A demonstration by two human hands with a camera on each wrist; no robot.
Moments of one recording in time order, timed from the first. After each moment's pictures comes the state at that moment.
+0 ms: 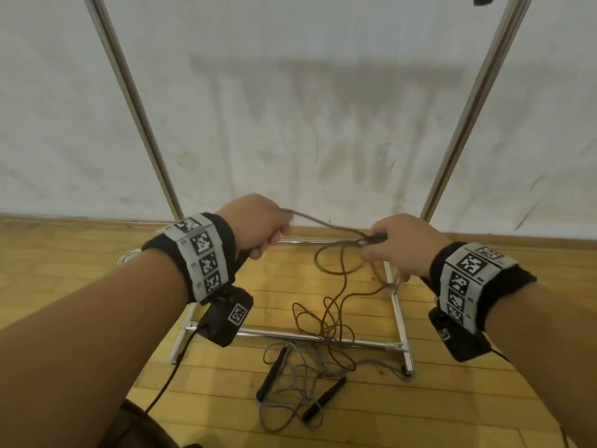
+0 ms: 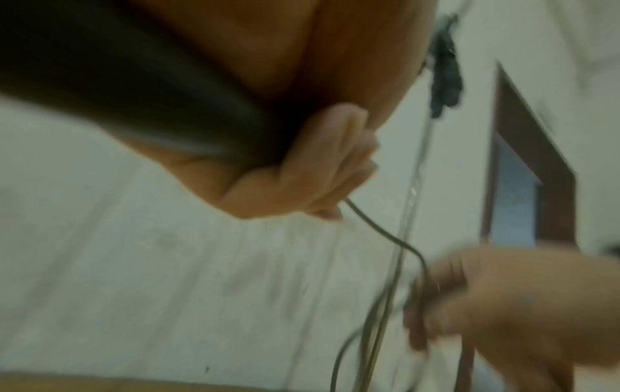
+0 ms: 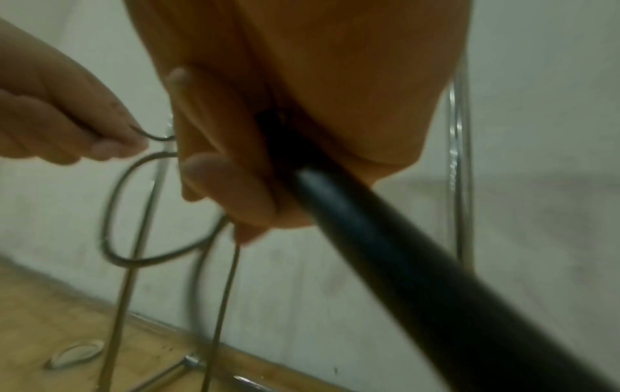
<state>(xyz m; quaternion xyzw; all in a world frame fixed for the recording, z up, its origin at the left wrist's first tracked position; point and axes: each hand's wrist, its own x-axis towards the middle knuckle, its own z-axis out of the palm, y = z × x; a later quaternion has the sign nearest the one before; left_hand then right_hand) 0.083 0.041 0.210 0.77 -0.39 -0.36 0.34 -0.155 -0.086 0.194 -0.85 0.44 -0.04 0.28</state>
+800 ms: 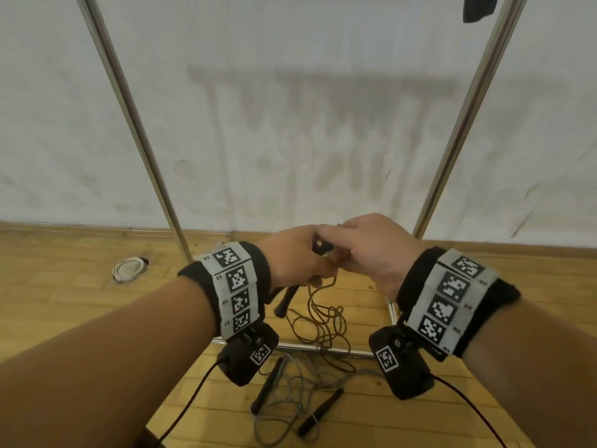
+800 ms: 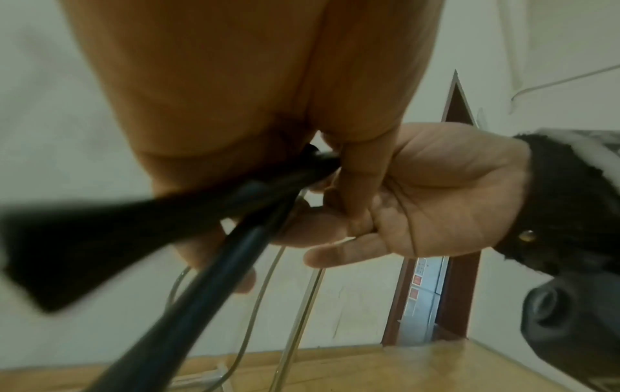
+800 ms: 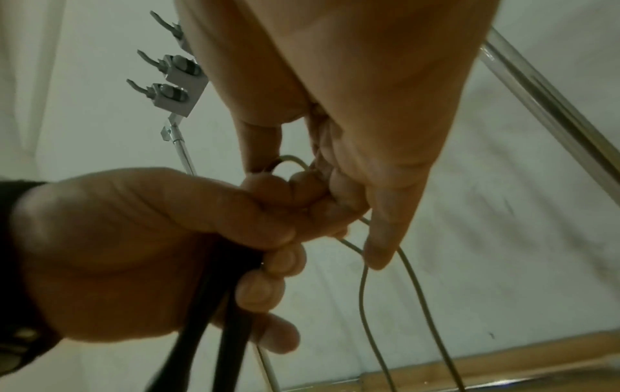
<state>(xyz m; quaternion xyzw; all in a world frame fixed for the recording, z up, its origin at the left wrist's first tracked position) 0.023 0.032 0.202 0.67 -0.55 -0.41 0.29 -0.123 -0.035 0.221 -0.72 0.40 -0.20 0.54</state>
